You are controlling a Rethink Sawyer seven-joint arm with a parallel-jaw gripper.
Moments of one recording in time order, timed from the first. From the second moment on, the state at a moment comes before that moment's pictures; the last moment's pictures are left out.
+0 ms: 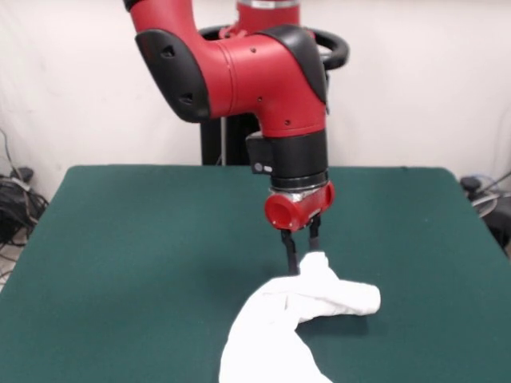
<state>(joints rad) -0.57 -0.55 0.48 1.82 -0.87 0.19 1.25</state>
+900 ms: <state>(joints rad) -0.56 -0.56 0.49 1.82 -0.87 0.19 1.25</state>
